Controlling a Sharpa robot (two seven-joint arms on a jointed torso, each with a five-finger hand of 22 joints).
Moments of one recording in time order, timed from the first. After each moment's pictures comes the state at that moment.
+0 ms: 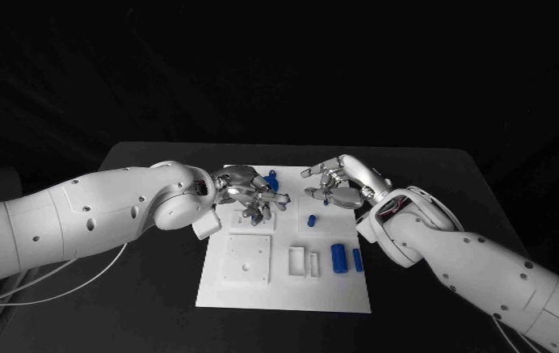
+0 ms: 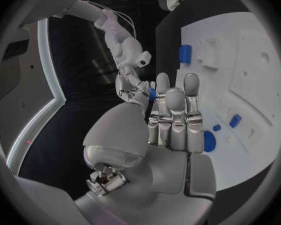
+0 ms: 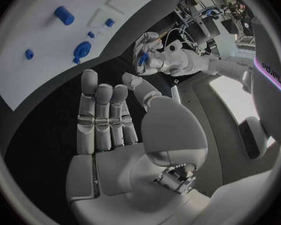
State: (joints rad) left arm 1.36 -0.81 -0.18 1.42 -0.47 0.15 0.04; left_hand 1.30 0.14 0.16 0.07 0.05 1.15 0.06 0.09 0.33 1.38 -0.02 0.43 0.20 1.31 -0.09 1.17 0.52 0.02 1.26 -0.11 0.32 1.31; right arm 0.85 -0.61 0.41 1.42 -1.42 -0.36 0.18; right_hand 1.20 -0.09 0.33 -0.28 0.43 1.07 0.11 0.06 0.06 1.25 -0.01 0.83 0.81 1.24 -0.05 0.81 1.03 0.10 1.35 -0.07 0.32 1.16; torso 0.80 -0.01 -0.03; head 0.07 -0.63
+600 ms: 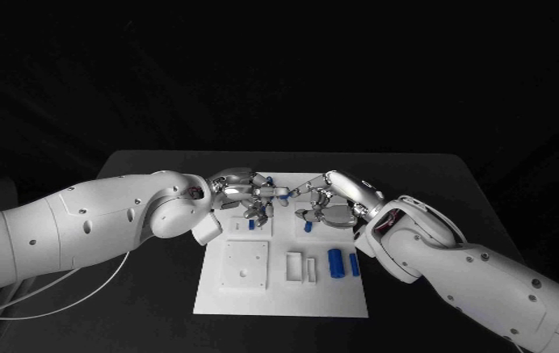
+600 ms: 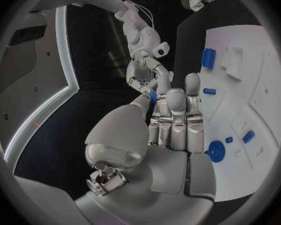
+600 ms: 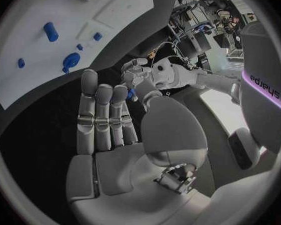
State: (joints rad) left arm 1.35 -0.81 -0.19 1.40 -0.34 0.20 0.14; left_hand 1.26 0.20 0.16 0.08 0.08 1.01 0.06 0.25 0.54 1.30 -0.02 0.51 0.22 1.29 -0.08 1.20 0.52 0.02 1.25 -0.10 0.32 1.31; right arm 0.84 -0.66 0.39 1.52 -1.53 -0.31 0.16; right_hand 1.21 -0.09 0.27 -0.28 0.47 1.06 0.11 0.06 0.06 1.25 -0.01 0.84 0.82 1.24 -0.05 0.82 1.03 0.10 1.35 -0.07 0.31 1.16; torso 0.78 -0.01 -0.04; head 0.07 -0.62
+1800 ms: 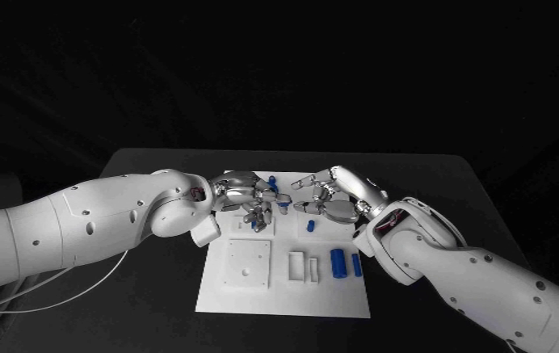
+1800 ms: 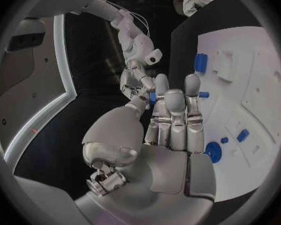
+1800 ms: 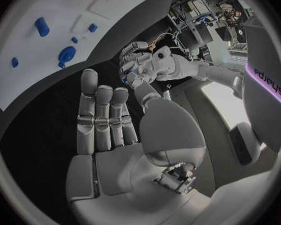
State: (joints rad) left arm 1.35 -0.82 -0.19 1.41 -0.41 0.24 0.13; left_hand 1.13 0.15 0.25 -0.04 0.23 1.02 0.05 0.24 0.70 1.30 -0.03 0.58 0.23 1.30 -0.09 1.22 0.50 0.02 1.23 -0.11 0.36 1.31; right arm 0.83 -0.65 0.39 1.54 -1.47 -0.38 0.15; right_hand 1.20 -0.04 0.19 -0.27 0.29 1.04 0.11 0.06 0.06 1.26 0.00 0.89 0.86 1.24 -0.05 0.84 1.05 0.10 1.37 -0.07 0.30 1.16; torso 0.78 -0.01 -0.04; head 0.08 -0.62
